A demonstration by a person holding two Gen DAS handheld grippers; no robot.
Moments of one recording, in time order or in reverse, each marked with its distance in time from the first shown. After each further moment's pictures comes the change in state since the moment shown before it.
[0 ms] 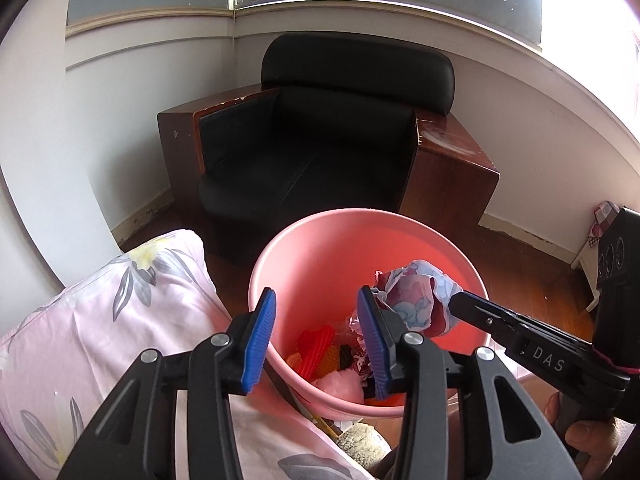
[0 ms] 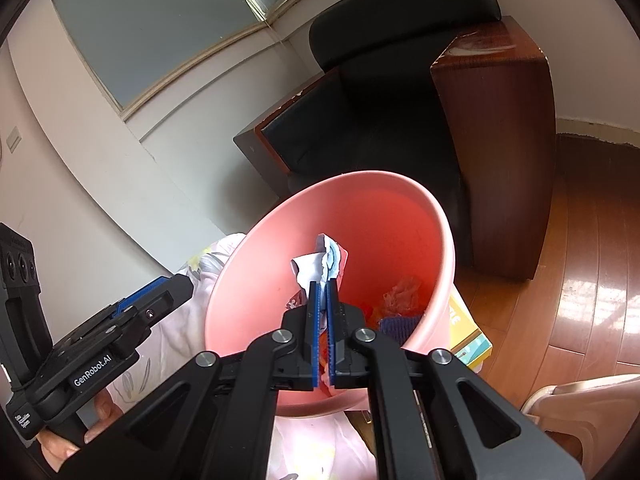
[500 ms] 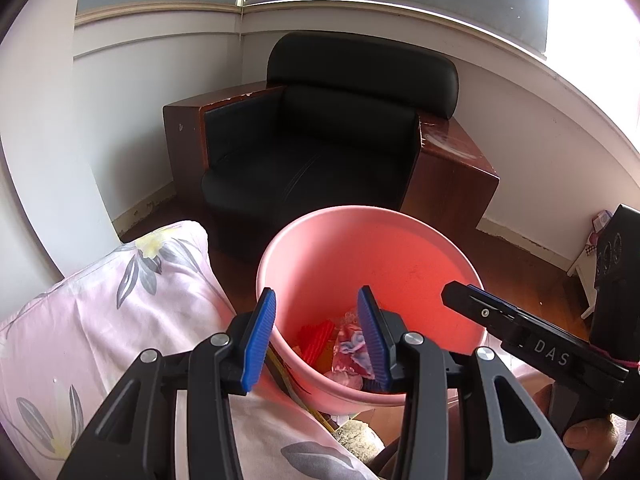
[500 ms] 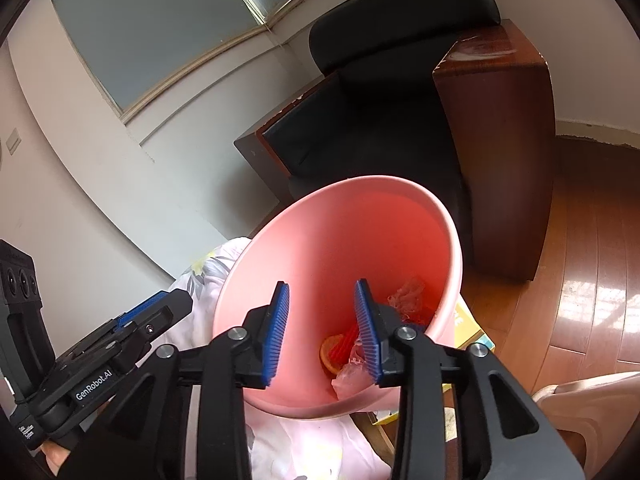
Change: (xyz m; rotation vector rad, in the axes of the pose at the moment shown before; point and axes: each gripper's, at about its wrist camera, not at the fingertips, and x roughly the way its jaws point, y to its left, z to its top) left arm -0.010 0.007 -0.005 -0.033 0.002 -0.008; right arm -0.003 0.008 0.000 0.002 -0.012 -0.006
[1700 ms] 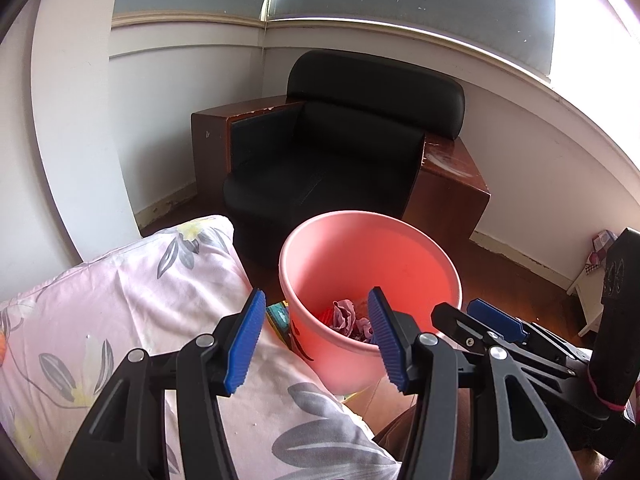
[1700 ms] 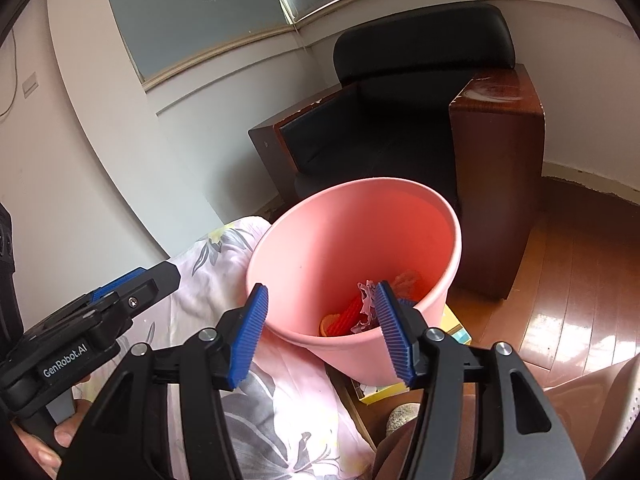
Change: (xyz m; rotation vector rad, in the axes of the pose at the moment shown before) left arm -0.077 -0.003 -0.025 -0.055 -0.056 0.040; right arm -0.053 0.049 -0.031 -0.164 -0.022 -0.073
